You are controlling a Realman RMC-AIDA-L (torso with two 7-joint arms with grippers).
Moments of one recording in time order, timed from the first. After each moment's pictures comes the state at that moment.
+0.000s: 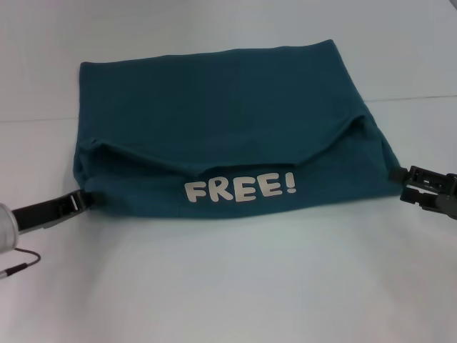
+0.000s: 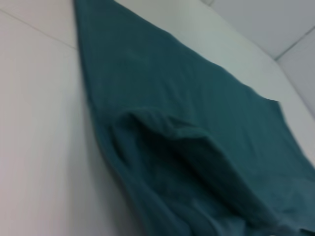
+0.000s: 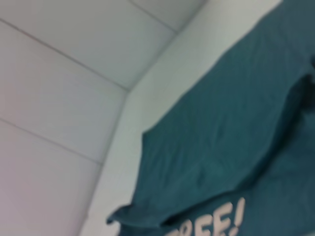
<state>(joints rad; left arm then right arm) -0.55 -2.09 0.74 0.59 2.01 1.00 -2.15 0.41 1.94 -0.56 -0.53 -1.89 -1.43 2.14</state>
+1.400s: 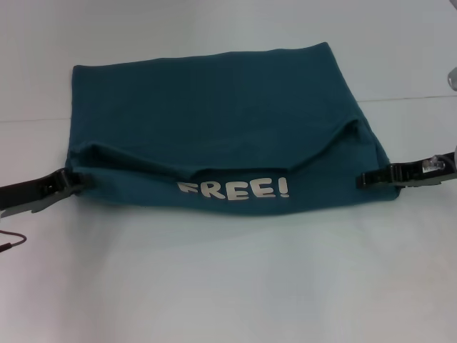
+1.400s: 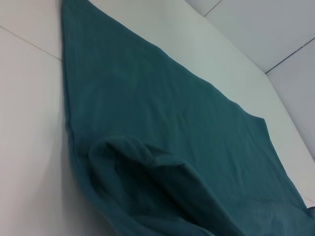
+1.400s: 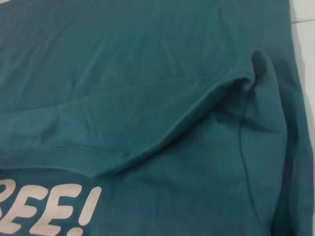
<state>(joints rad) -0.56 -2.04 0.74 0.64 2.02 1.07 -2.30 0.74 1.95 -0.71 -0.60 -2.53 -1.08 2.41</state>
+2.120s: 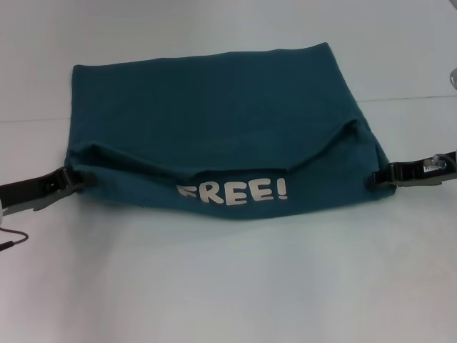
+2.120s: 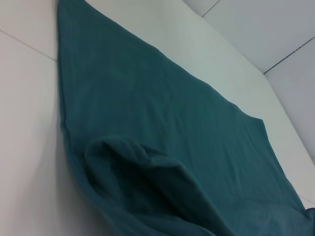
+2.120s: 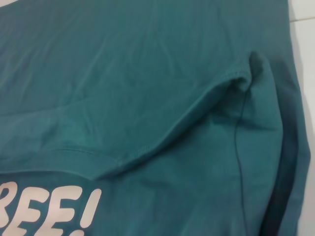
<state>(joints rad) -0.57 -2.04 0.74 0.64 2.02 1.07 -2.30 0.74 1.95 -0.71 -0.59 -2.52 -1.09 2.41</state>
